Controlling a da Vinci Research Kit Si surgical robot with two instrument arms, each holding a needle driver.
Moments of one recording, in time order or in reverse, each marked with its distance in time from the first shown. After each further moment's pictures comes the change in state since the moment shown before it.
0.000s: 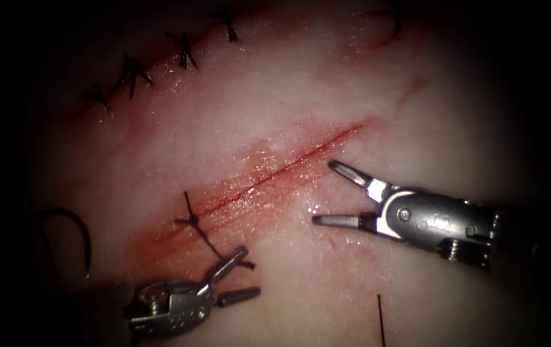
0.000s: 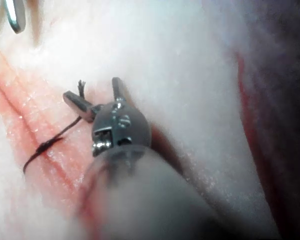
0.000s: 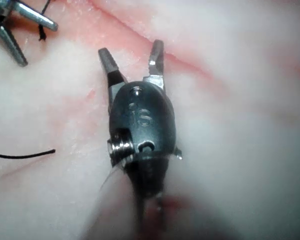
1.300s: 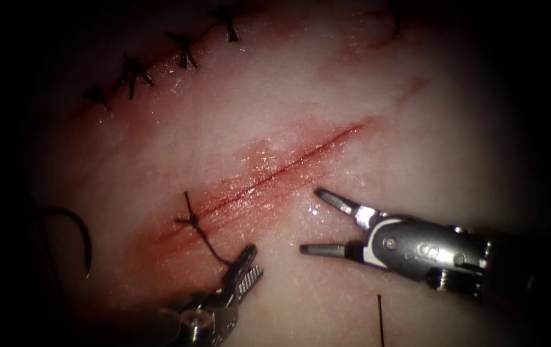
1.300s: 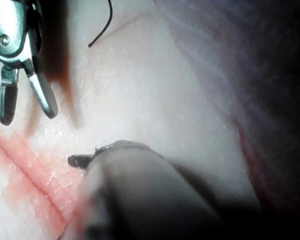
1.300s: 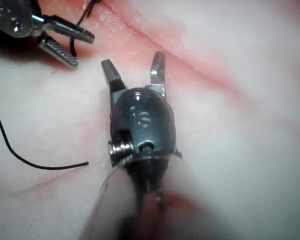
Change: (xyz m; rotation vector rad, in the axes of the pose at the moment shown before) right arm 0.001 -0.003 0.000 0.053 -0.103 -0.030; left arm 0.005 -0.001 -0.001 0.153 -0.298 0.326
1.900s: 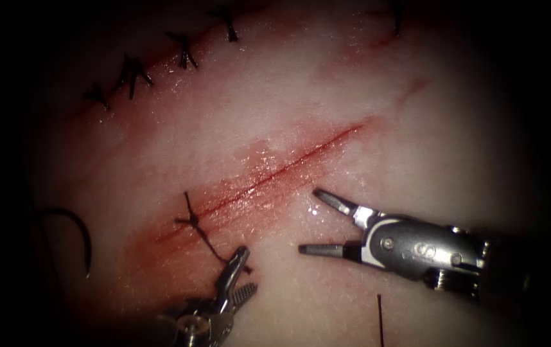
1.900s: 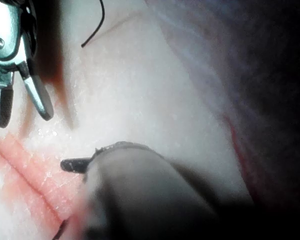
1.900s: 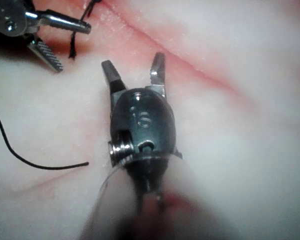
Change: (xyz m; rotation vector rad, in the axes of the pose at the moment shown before) right arm 0.000 0.000 0.000 -0.002 0.001 -0.002; left arm 0.000 0.000 0.000 -0.020 -0.012 0.019
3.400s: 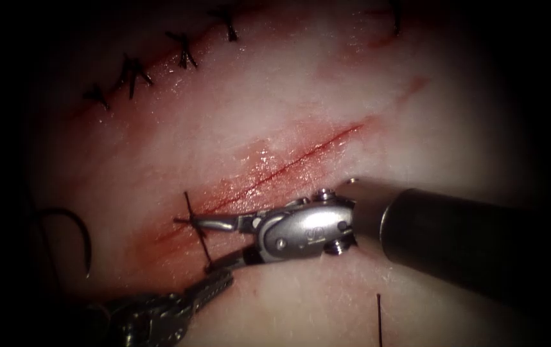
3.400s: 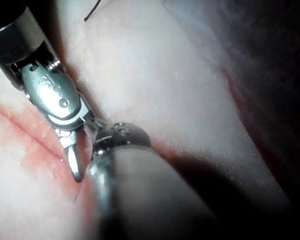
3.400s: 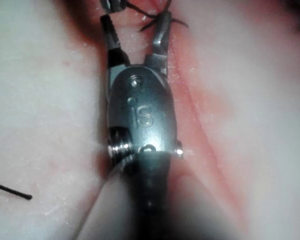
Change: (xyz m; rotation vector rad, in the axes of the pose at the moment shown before) right arm -0.001 -0.005 0.014 0.362 0.487 -0.327; left arm -0.001 -0.005 -0.004 -0.177 0.297 -0.039
